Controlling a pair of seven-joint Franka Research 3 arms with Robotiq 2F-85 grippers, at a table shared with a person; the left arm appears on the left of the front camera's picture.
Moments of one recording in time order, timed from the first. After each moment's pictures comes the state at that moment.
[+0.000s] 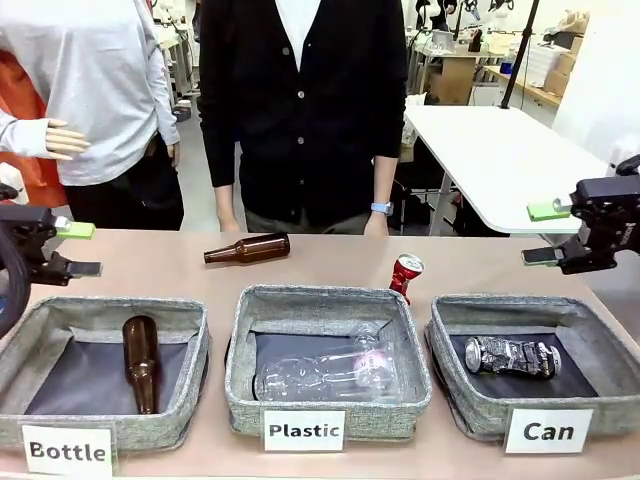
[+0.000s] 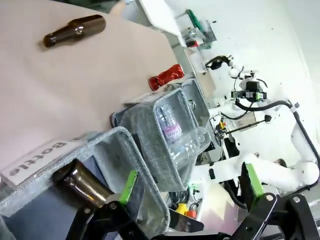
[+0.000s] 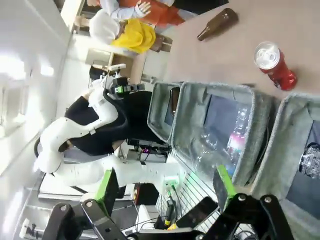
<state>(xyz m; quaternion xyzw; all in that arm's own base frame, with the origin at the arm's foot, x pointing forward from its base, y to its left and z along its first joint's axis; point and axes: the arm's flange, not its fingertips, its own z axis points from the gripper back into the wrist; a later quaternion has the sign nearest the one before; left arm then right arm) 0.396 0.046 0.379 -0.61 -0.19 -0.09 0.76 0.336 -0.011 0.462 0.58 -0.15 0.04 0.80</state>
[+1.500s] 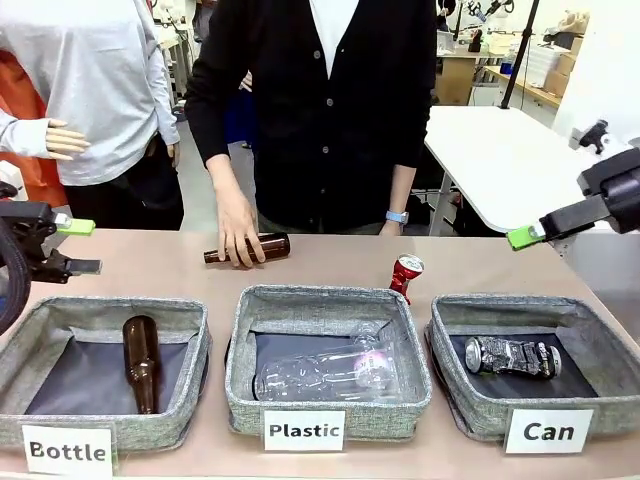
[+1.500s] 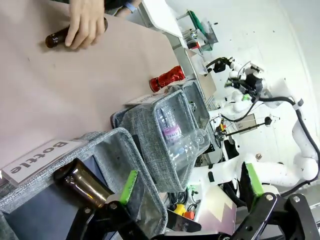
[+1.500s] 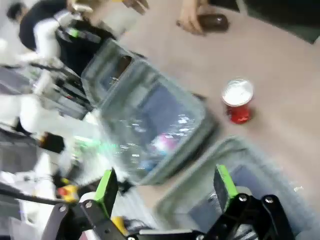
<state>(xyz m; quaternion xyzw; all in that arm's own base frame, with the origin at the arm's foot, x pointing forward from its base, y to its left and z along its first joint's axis) 0.396 0.048 0.386 -0.61 -0.18 -0.07 0.77 0.394 -0.003 0.470 0.40 -0.23 0.31 0.84</state>
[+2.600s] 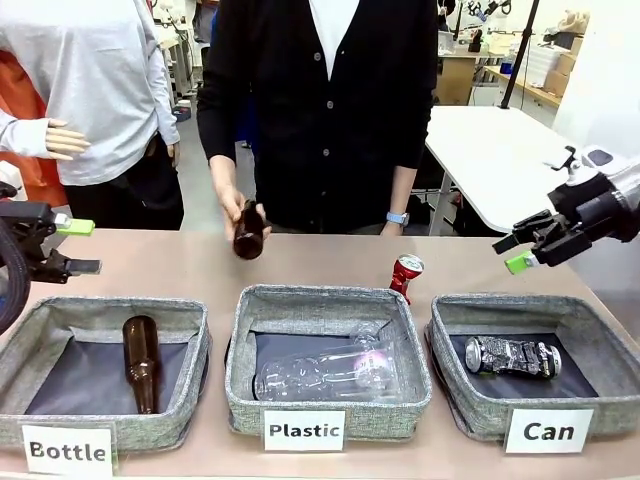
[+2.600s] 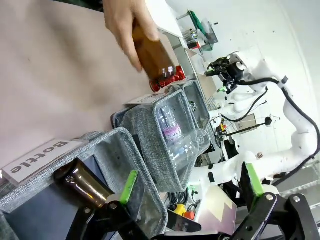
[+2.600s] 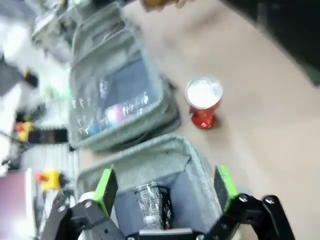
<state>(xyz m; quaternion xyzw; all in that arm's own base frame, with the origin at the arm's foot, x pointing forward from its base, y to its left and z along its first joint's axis) 0.396 0.049 0.386 -0.61 -0.18 -0.07 0.77 0.475 -0.034 0.403 0.37 -0.24 0.51 0.74</state>
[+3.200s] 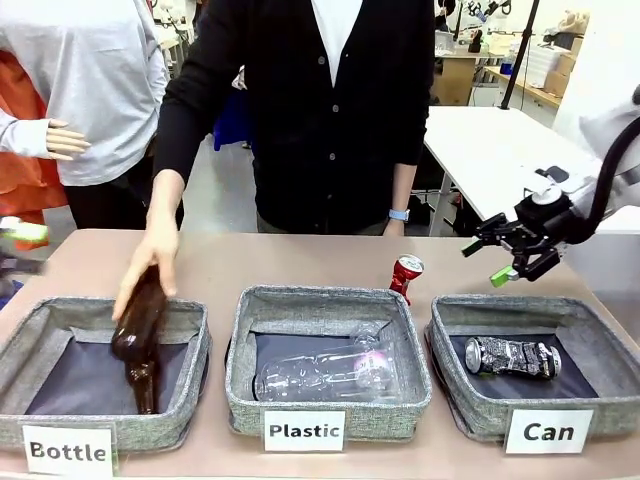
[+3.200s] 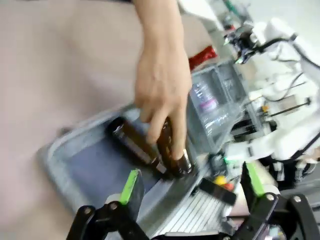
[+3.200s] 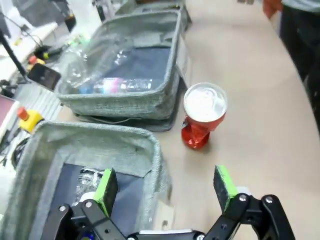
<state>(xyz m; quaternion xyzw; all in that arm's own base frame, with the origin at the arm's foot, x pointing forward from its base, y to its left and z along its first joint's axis) 0.346 0.130 0.443 -0.49 -0.20 -0.12 0.84 0.549 -0.017 0.343 0.39 -0.27 0.66 0.58</state>
